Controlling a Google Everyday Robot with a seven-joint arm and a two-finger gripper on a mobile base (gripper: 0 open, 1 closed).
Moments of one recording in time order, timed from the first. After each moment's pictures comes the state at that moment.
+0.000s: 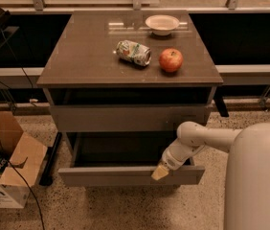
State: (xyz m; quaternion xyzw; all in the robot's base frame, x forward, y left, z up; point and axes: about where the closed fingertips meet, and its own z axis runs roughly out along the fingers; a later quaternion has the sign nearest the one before) arm 0.556 -0.119 0.418 -0.47 0.85 0.20 0.09
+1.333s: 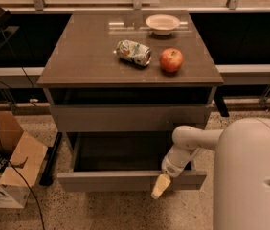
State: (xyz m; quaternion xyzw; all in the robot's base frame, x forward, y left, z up) arm 0.513 -0.123 0.396 -0.49 0.84 0.21 0.01
